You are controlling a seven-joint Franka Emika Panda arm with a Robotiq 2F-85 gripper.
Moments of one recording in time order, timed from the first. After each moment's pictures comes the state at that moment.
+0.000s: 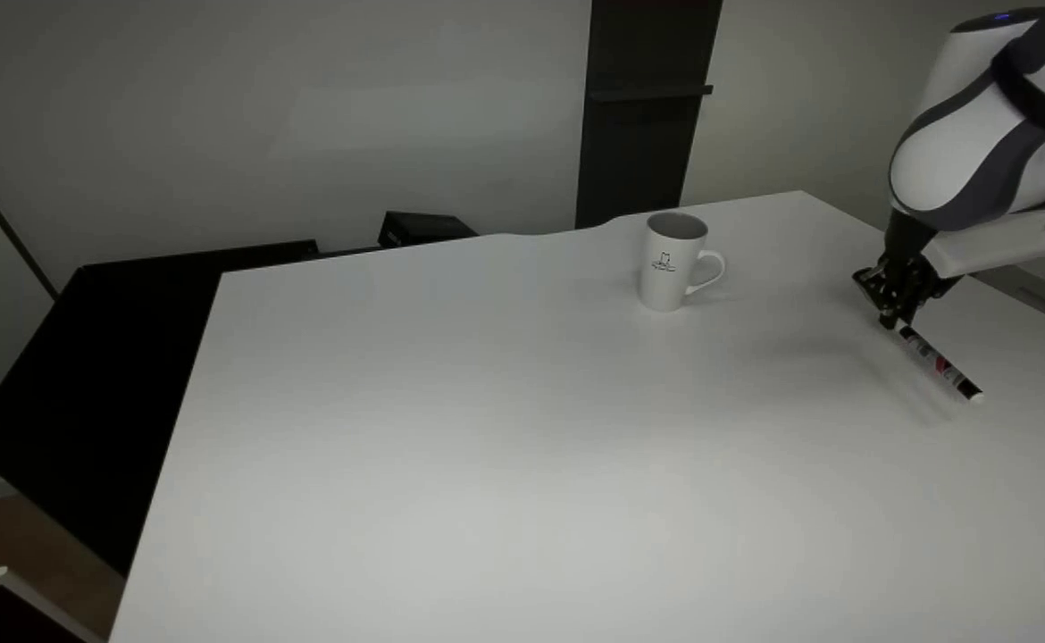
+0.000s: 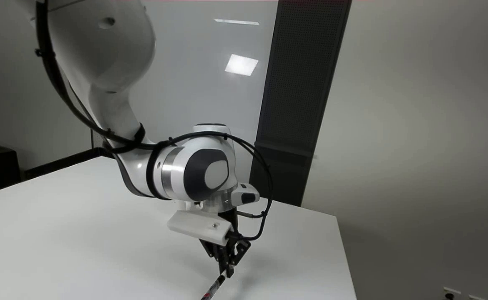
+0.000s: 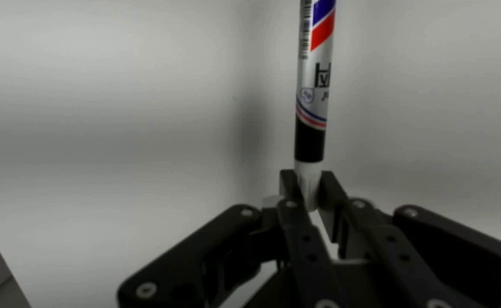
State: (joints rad) arm -0.05 0.68 -0.32 -1.97 -0.08 2.67 0.07
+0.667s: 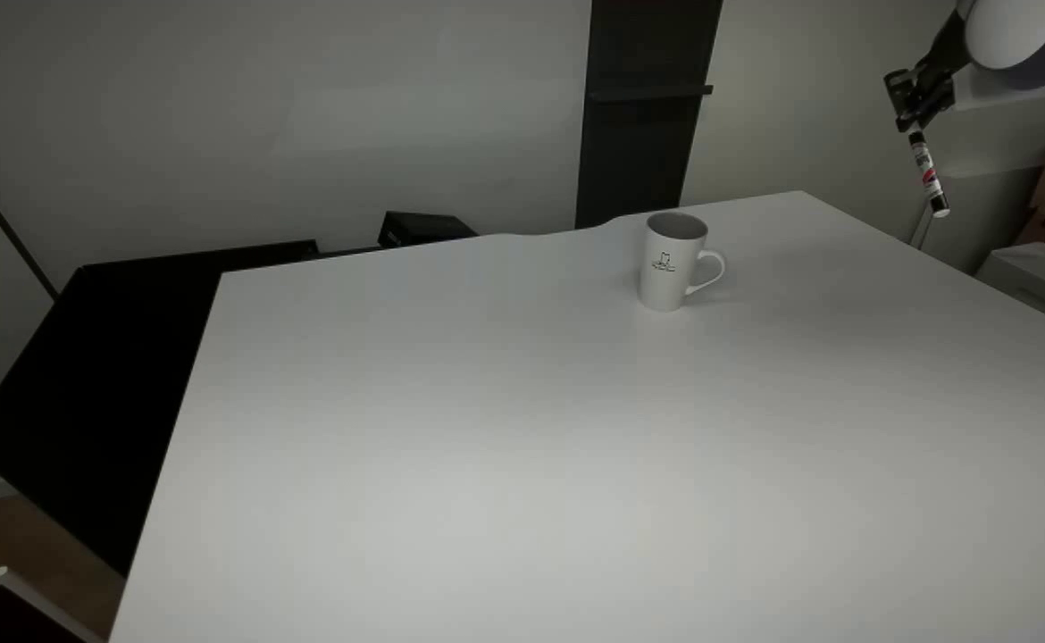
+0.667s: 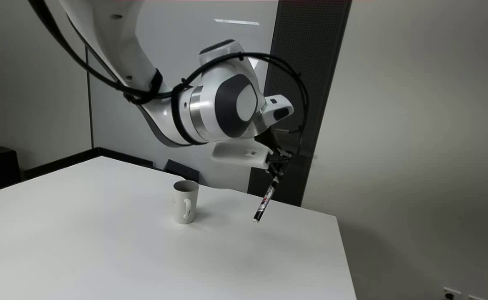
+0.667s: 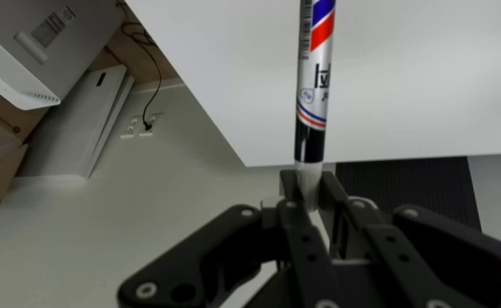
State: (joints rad) arm 0.05 0.53 -0.50 -1.90 -0.14 3.01 0.22
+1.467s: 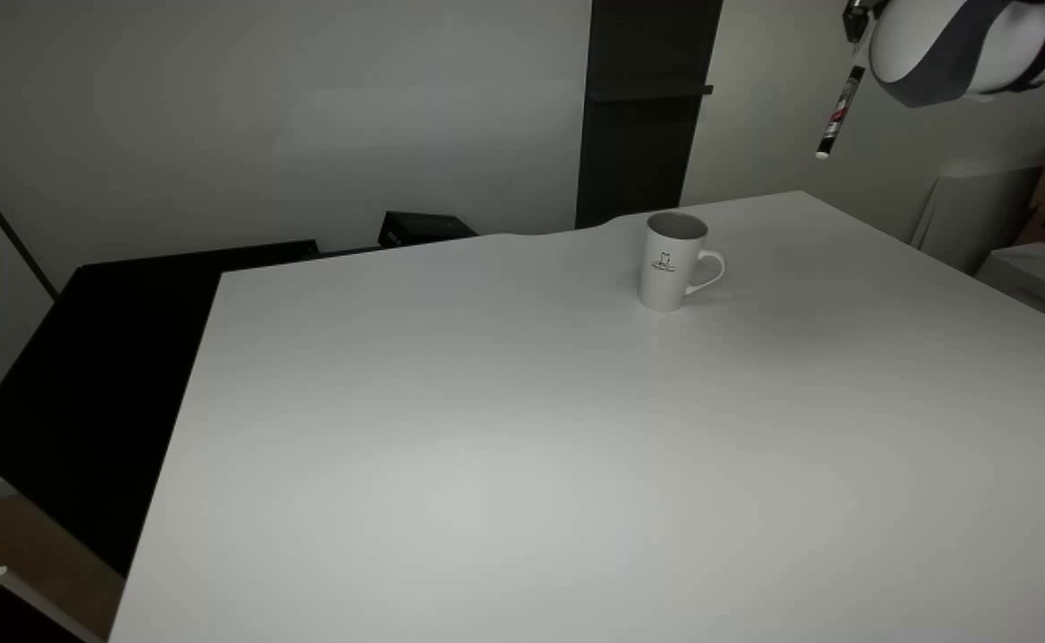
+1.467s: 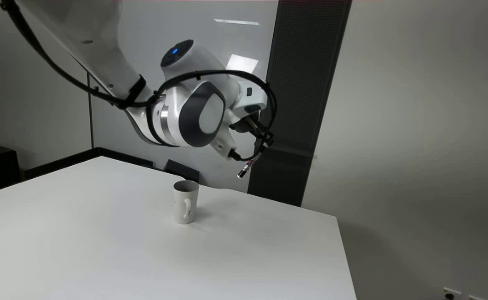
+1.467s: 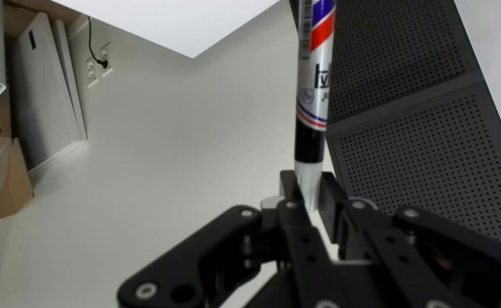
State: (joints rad) arm 0.29 0.64 -0.66 -1.89 0.23 3.41 0.50
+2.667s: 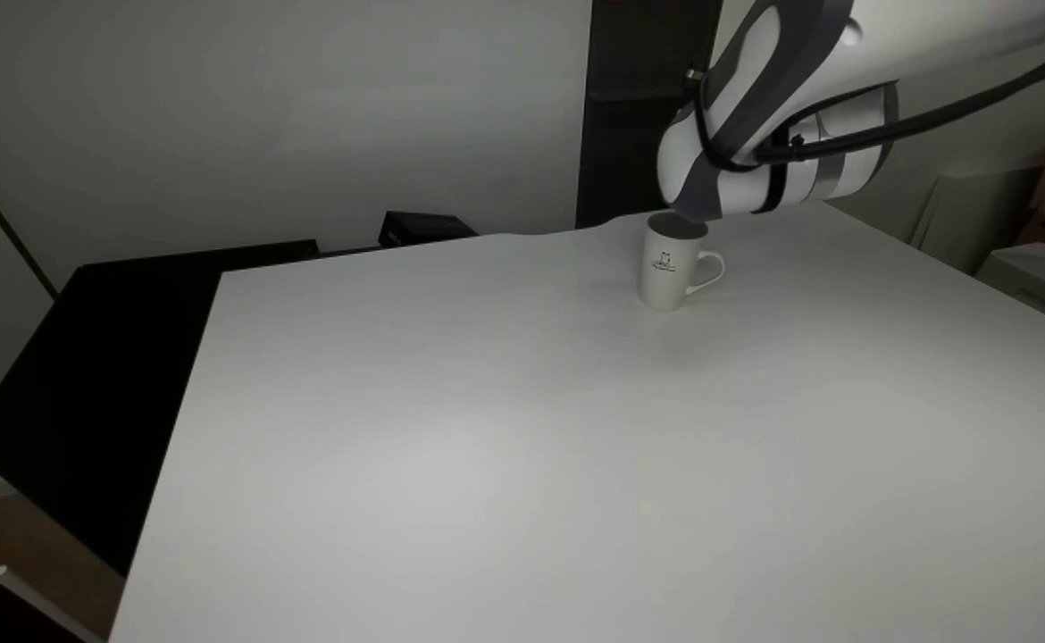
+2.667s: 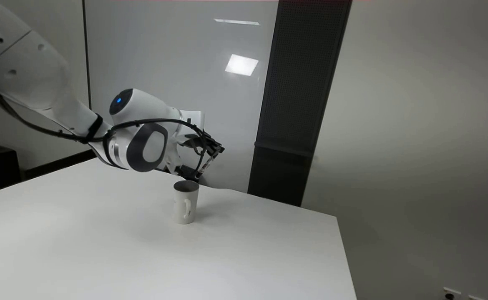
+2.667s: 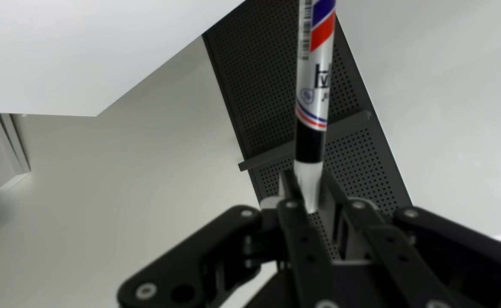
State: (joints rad) arm 0.59 1.03 -0.75 -1.67 0.64 3.46 0.59
